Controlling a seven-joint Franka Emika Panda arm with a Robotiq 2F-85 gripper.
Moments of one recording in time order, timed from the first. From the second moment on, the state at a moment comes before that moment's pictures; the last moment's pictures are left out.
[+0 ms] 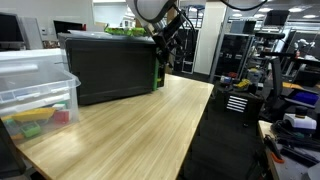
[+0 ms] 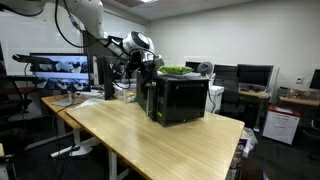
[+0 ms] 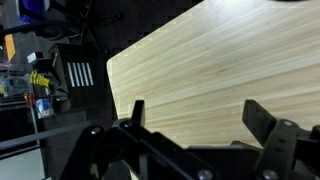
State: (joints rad) arm 0.05 0.54 -0.21 -1.49 -0.49 1.60 0.42
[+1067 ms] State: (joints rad) arm 0.08 0.65 -0.22 -1.37 -0.62 1.48 0.76
